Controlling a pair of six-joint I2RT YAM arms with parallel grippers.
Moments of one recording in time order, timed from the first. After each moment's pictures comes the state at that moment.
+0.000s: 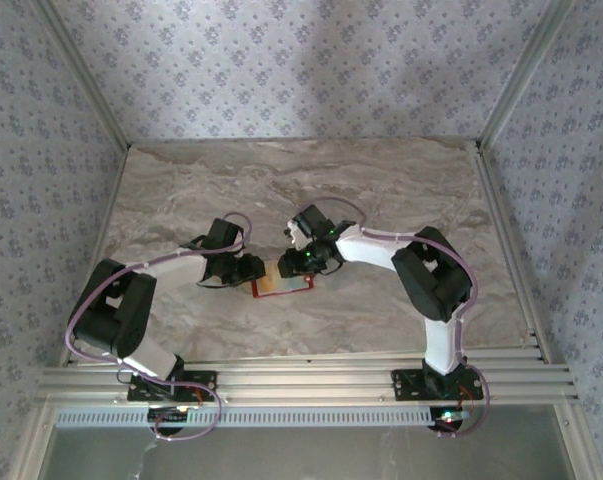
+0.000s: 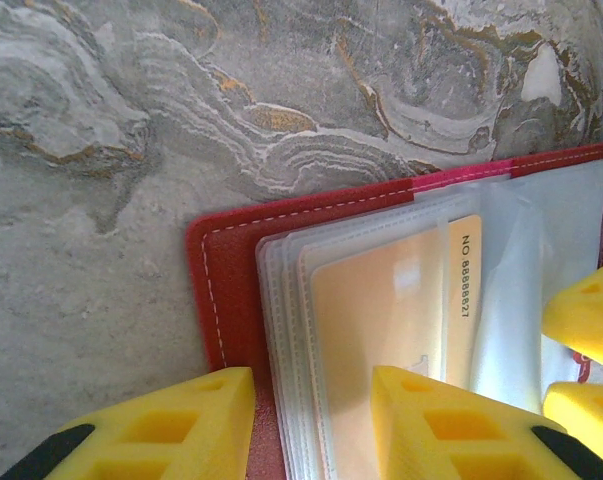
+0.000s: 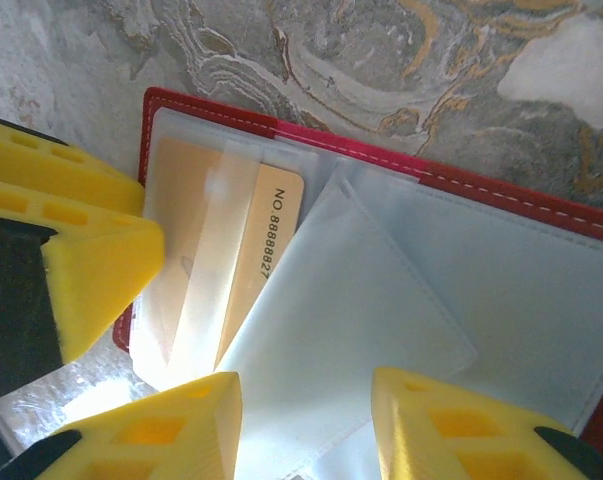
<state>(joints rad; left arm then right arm) -0.44 1.55 0.72 -0.27 0.33 -0.63 0.74 1.92 1.20 -0.36 -0.42 0.45</state>
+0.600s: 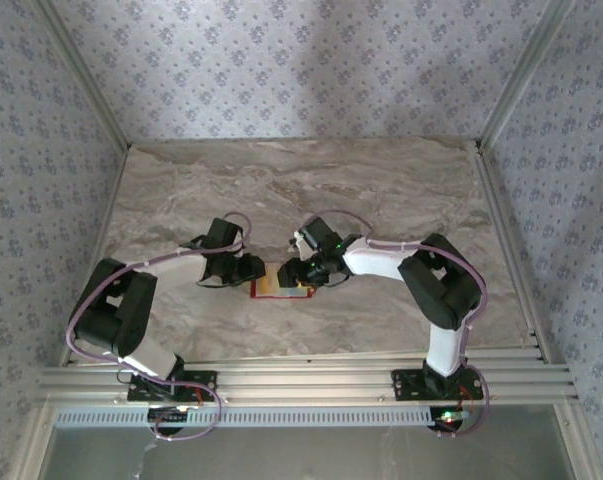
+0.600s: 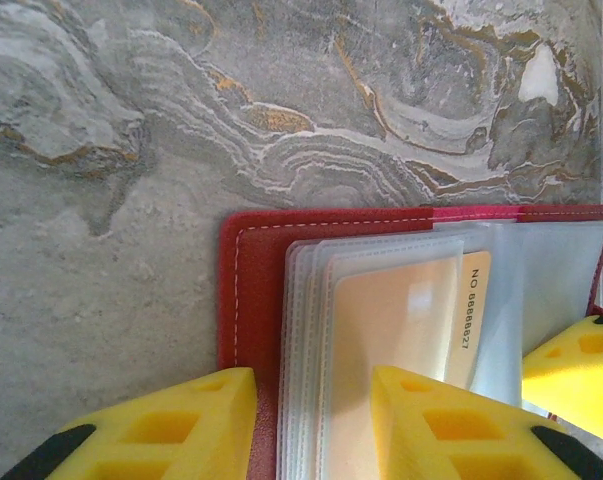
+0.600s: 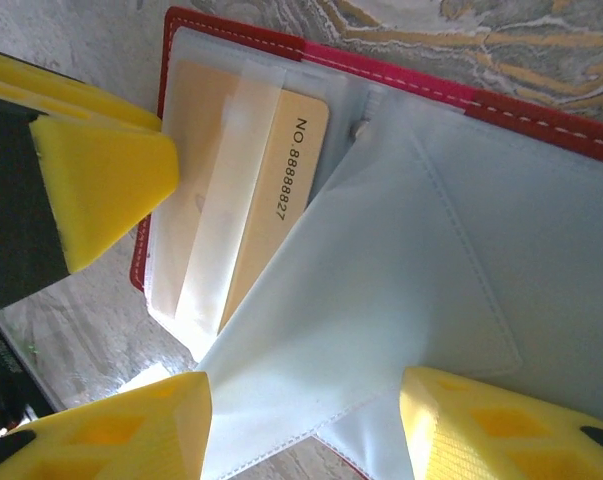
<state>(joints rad) -0.43 1.55 0.72 -0.26 0.35 -0.63 0.77 1.85 1.05 -0.22 -0.47 0.60</state>
